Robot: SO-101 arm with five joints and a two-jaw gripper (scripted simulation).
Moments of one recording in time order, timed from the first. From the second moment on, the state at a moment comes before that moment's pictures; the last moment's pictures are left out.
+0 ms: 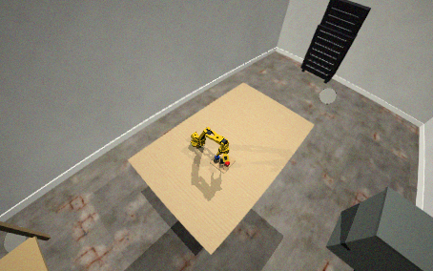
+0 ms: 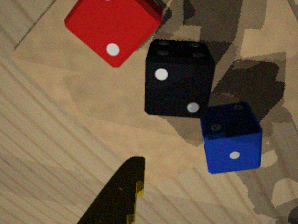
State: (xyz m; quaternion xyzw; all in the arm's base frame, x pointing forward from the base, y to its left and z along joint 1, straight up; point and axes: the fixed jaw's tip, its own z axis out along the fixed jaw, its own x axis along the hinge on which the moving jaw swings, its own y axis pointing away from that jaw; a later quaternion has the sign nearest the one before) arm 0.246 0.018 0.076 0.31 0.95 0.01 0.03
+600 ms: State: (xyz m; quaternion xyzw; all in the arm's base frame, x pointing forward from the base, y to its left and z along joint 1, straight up) arm 0.193 0.004 0.109 0.10 0.99 0.01 0.07
